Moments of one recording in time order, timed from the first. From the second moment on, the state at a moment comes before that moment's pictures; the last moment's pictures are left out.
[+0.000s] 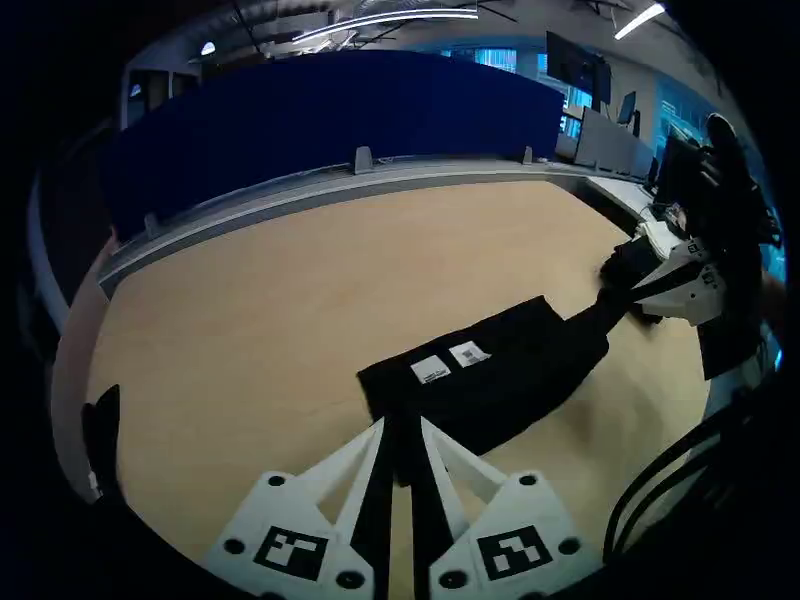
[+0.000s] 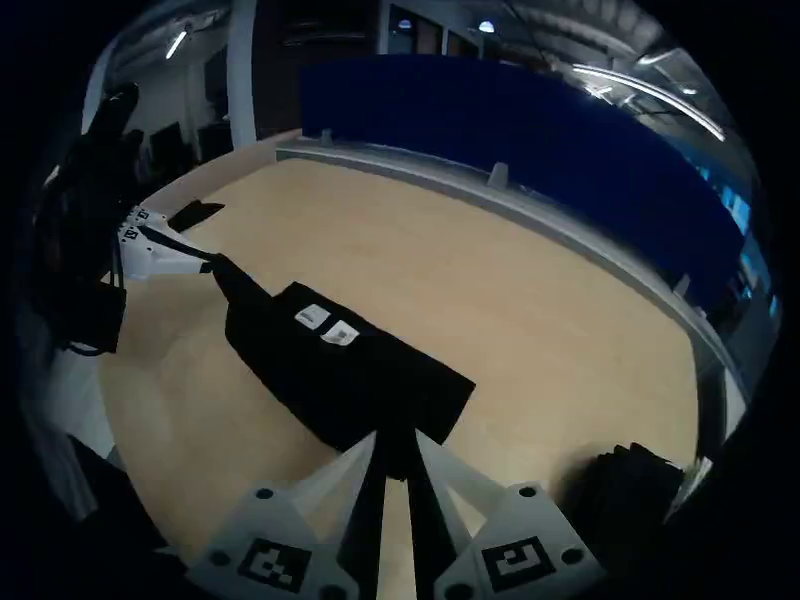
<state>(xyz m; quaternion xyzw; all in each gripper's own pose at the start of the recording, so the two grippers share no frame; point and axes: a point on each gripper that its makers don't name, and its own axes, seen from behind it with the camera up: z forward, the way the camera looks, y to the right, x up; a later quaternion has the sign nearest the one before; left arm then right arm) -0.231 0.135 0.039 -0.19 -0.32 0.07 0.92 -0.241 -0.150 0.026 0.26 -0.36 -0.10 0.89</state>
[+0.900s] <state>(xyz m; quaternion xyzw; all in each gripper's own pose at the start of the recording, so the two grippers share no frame) -0.288 0.142 0.085 -0.17 -0.33 0.10 0.92 -0.302 -0.142 0.072 0.20 -0.39 -0.10 0.89</state>
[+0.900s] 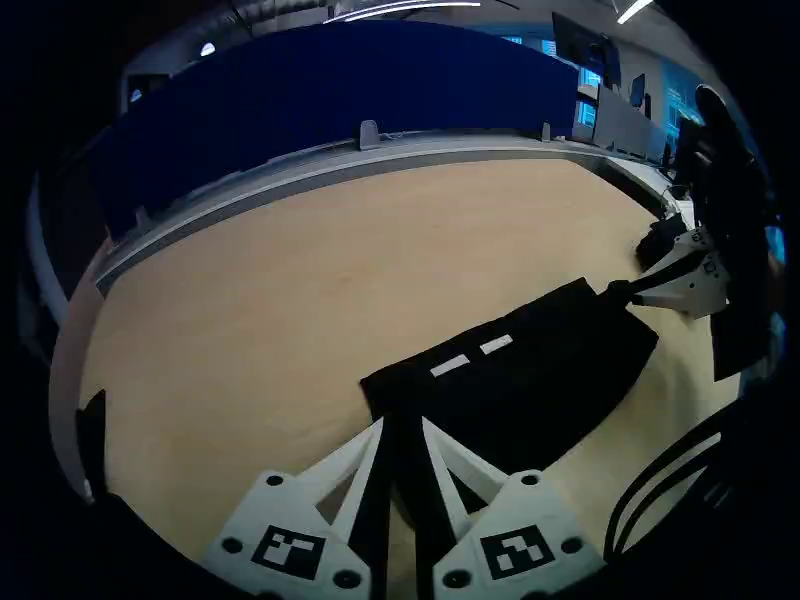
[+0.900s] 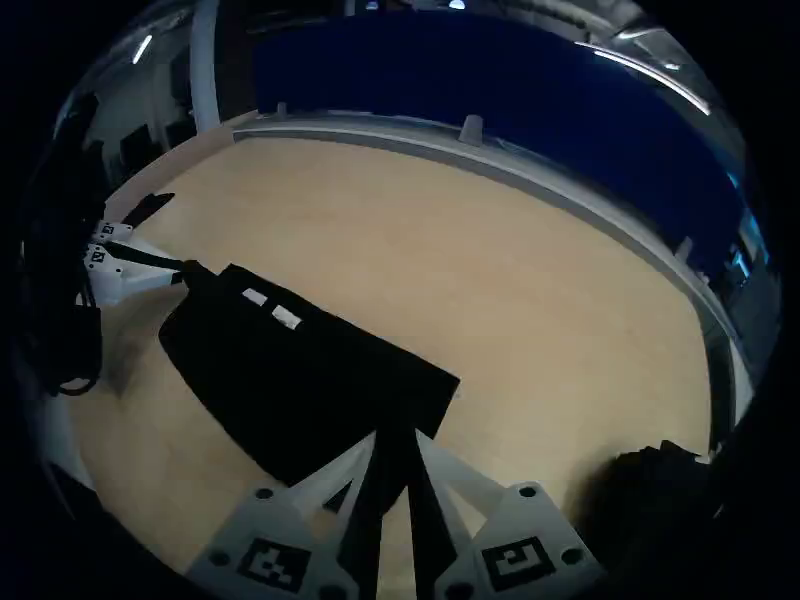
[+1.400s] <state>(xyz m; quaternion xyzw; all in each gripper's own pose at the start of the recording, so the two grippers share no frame) -0.295 0.129 0.099 -0.14 -0.34 0.10 0.92 -0.307 -0.134 0.084 0.17 -0.39 -0.13 0.90</state>
